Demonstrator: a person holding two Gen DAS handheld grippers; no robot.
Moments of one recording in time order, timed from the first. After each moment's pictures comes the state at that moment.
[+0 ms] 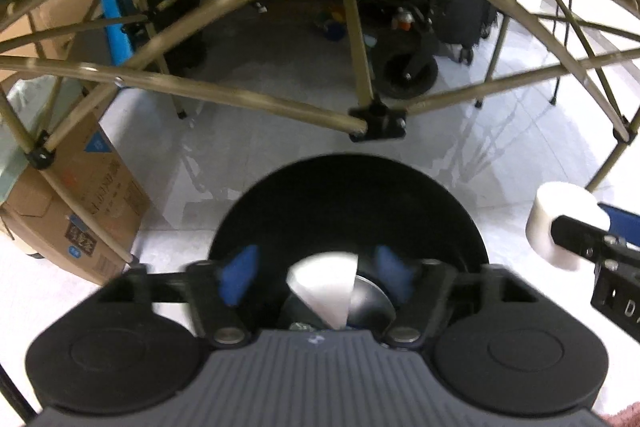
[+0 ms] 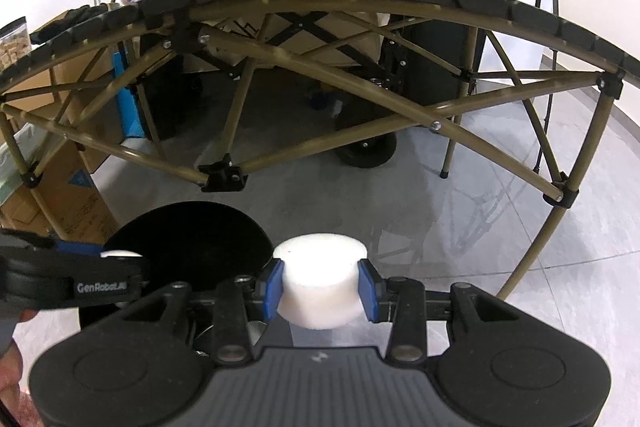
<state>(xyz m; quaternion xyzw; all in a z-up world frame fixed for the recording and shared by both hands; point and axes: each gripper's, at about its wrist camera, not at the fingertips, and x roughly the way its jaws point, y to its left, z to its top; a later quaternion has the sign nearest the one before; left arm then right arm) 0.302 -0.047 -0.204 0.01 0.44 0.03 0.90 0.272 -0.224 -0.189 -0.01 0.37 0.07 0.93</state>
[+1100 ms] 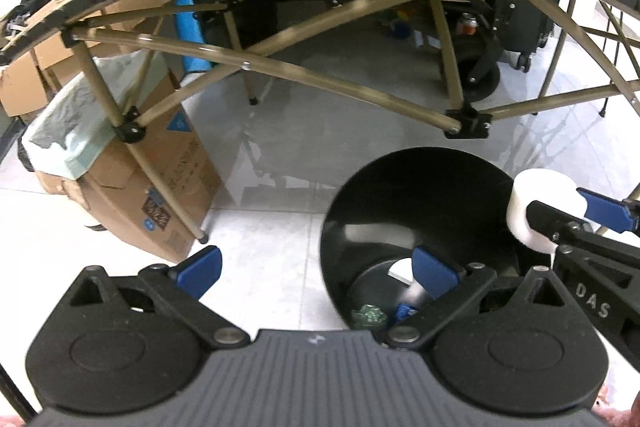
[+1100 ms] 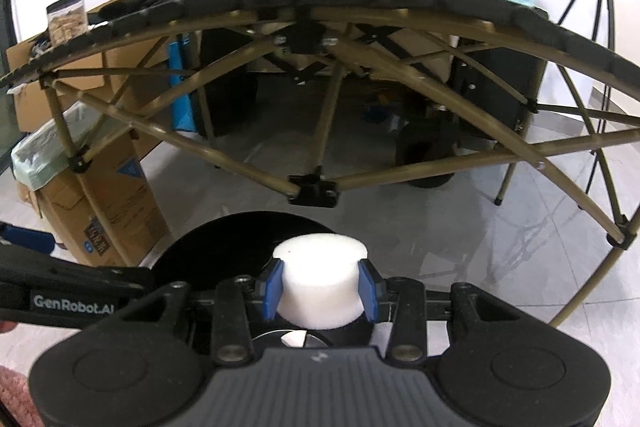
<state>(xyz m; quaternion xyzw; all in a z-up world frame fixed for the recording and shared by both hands) 0.270 0.002 -0.176 0.02 0.45 0.11 0.88 0.280 -0.161 -0.185 -0.03 0.36 0.14 0.92</state>
